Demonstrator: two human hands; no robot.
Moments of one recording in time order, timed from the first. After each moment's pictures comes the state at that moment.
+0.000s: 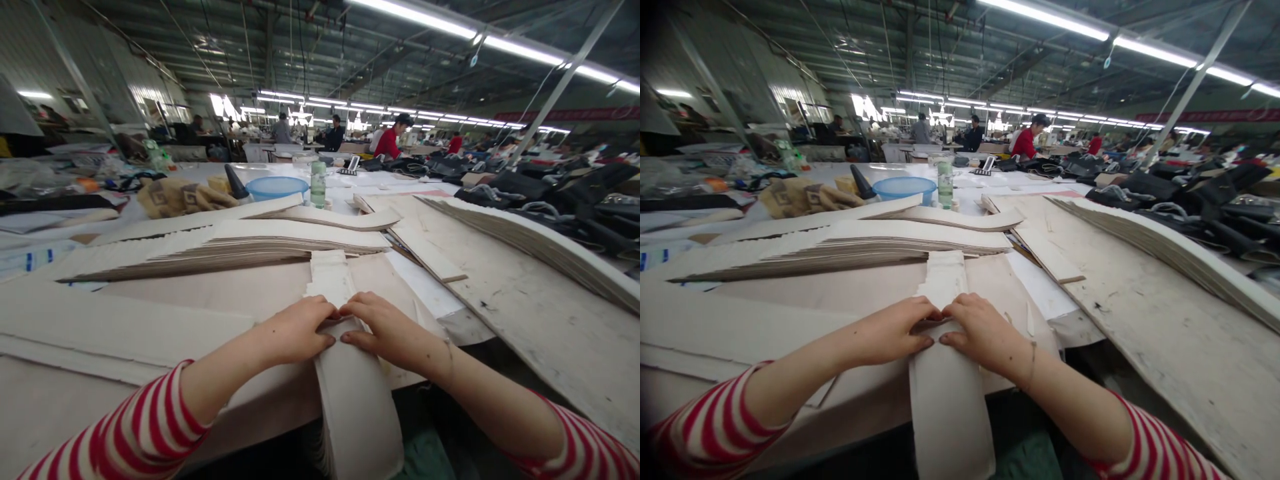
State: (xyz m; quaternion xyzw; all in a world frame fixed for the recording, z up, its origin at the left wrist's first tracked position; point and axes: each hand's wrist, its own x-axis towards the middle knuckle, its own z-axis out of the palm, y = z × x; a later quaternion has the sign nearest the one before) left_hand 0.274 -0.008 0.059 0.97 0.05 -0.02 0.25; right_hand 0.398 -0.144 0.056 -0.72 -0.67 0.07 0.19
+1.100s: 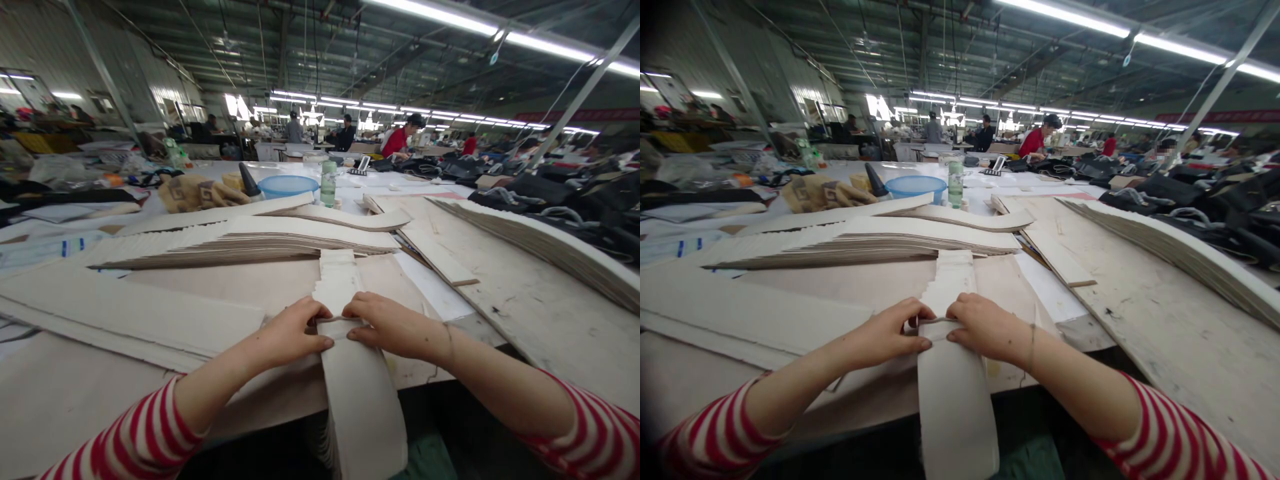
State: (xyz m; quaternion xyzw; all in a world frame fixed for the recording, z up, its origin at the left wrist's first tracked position) left_hand 0.246 -0.006 0.048 0.92 0.17 0.02 0.35; right_hand 0.396 -0.131 0.072 -0.70 -0.70 0.12 0.08
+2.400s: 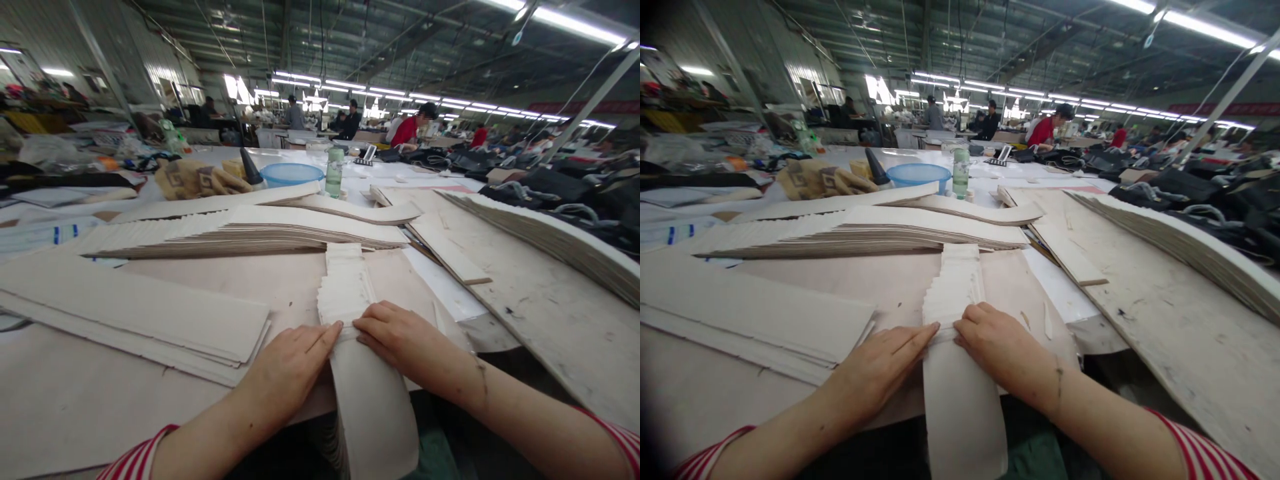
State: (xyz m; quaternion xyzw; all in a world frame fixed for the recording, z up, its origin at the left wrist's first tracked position) left_hand 0.210 -0.028 0.014 0.99 0.04 0.14 0.09; right_hand 0.384 -0.148 0.054 -0.67 -0.74 0.00 0.06
